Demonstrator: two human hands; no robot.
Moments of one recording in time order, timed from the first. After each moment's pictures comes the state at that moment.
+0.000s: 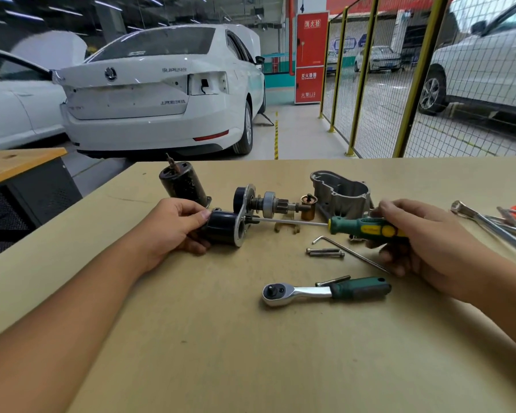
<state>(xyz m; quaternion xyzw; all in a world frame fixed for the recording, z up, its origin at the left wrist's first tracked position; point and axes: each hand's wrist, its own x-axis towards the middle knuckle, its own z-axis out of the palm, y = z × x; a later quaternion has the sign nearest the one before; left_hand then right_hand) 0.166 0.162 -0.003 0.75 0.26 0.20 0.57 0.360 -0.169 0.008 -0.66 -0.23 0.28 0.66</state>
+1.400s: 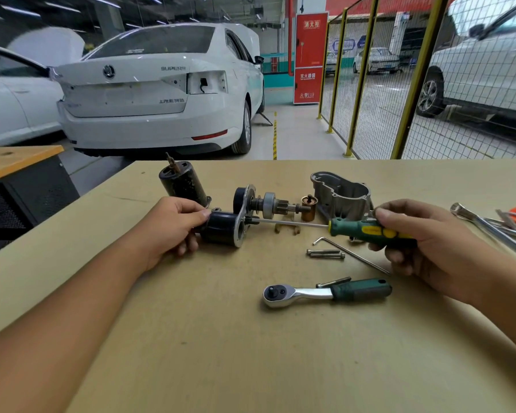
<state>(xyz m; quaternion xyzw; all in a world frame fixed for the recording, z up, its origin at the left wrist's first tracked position) 0.168 0.167 -0.006 0.79 0.29 0.21 0.50 0.364 -0.172 0.009 -0.64 -0.23 0.28 0.67</state>
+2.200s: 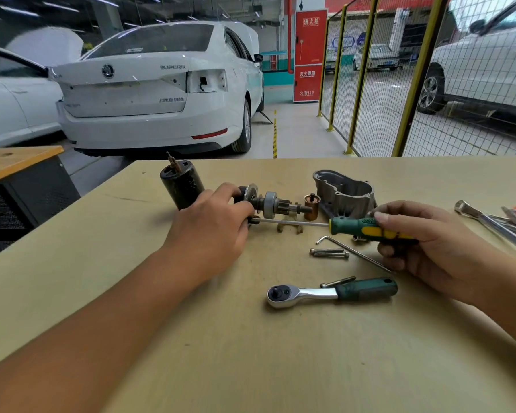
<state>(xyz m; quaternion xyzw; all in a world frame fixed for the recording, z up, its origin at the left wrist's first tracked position) 0.177 0.092 0.010 0.95 0.15 0.28 -0.04 0.359 -0.165 0.006 -0.61 -0.22 0.31 0.70</state>
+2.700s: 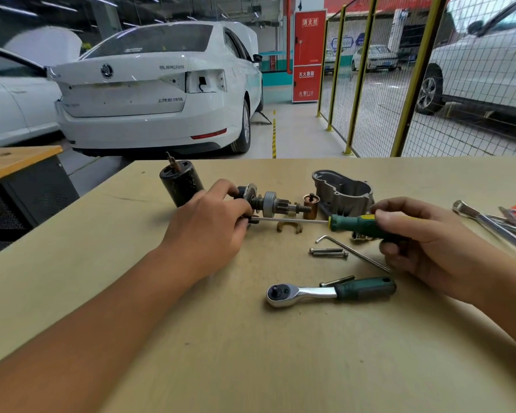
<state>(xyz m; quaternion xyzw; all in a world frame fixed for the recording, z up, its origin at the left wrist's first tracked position) 0.177 0.097 0.012 0.94 0.13 0.31 -0.01 0.354 -0.168 0.009 -0.60 -0.23 0.31 0.71</state>
